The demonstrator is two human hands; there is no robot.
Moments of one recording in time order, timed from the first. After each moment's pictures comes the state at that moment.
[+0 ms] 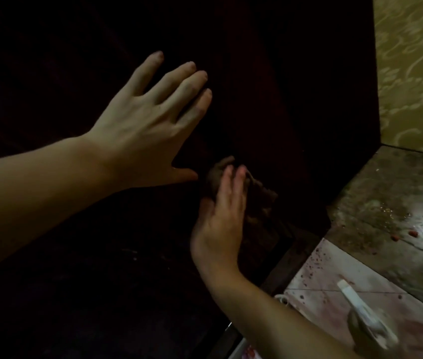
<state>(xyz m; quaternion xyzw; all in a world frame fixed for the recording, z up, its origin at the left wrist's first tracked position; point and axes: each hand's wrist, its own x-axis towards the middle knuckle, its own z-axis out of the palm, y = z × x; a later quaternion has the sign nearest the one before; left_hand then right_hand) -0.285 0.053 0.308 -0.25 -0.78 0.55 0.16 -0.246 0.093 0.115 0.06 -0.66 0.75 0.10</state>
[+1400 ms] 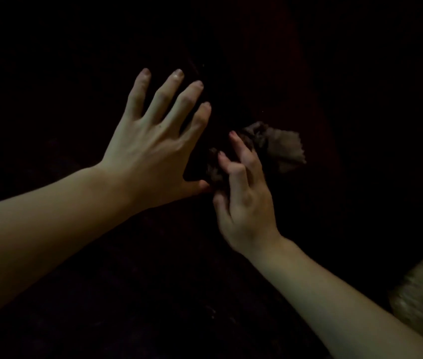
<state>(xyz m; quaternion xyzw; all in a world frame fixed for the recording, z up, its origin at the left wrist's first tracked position) -0.234 0.035 0.441 -0.09 -0.80 0.53 0.24 -0.308 0.098 0.268 0.35 -0.58 0.62 0.38</state>
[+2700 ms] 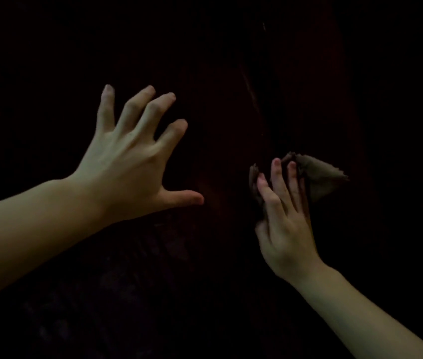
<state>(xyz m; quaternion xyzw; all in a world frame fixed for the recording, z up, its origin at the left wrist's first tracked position) -0.157 0.014 0.543 0.05 -0.81 0.51 0.28 -0.331 0.102 0.336 0.42 -0.61 0.51 0.43</state>
